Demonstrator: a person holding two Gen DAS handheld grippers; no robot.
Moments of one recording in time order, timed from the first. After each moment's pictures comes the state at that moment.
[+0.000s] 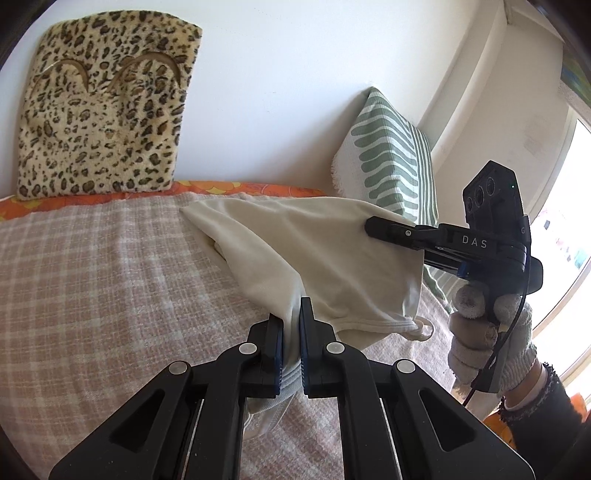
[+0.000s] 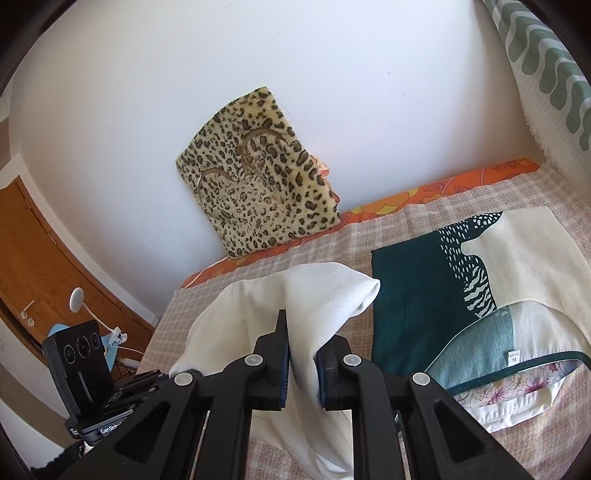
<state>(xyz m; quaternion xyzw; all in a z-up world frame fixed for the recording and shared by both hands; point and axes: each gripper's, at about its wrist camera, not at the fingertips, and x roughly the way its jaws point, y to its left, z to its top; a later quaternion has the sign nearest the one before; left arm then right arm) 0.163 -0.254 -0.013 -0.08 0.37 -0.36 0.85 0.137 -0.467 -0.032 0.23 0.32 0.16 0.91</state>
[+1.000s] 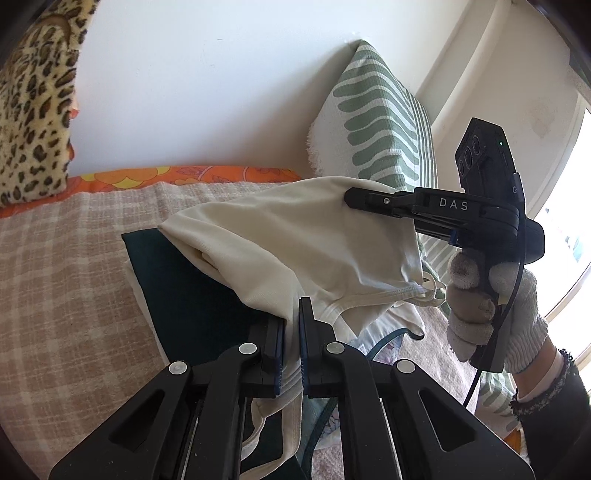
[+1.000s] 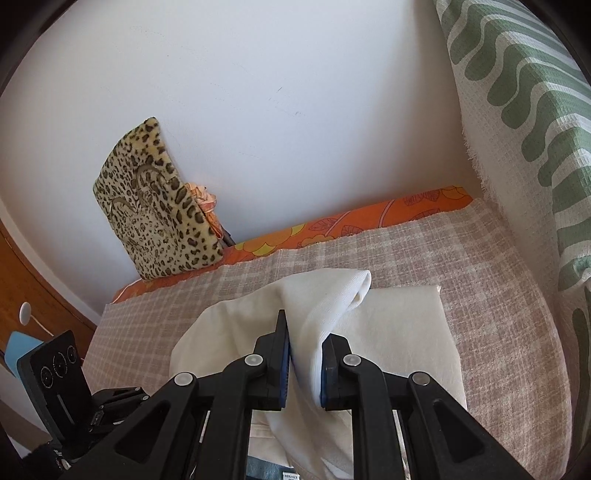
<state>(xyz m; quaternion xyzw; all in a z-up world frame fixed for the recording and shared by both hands) 0.244 -0.405 -0.074 -0.06 0.41 -0.39 0.82 0.228 -0.630 -0.065 0.19 0.35 0.08 0.91</state>
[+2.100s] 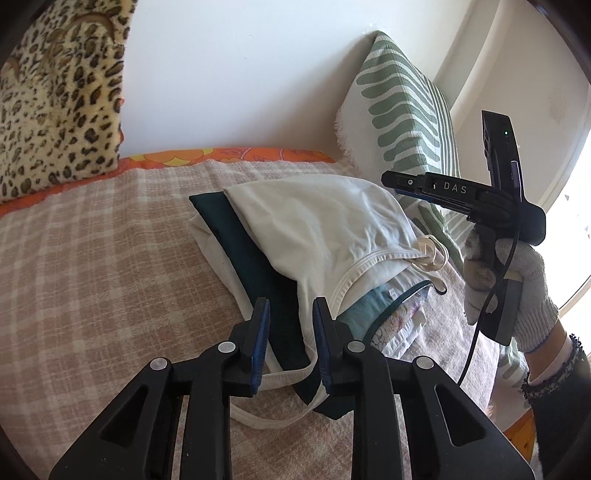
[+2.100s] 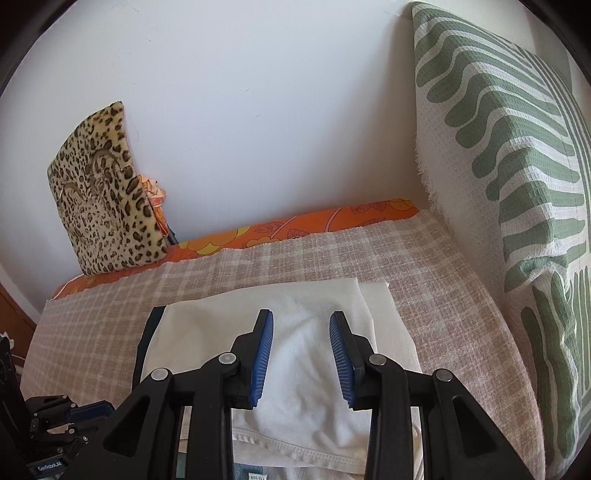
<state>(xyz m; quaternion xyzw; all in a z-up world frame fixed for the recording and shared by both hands) 0.209 -0.358 -0.068 -0.02 0.42 -0.34 0.84 0.214 -0.614 -0.070 0.12 0.34 -0.03 0.93</state>
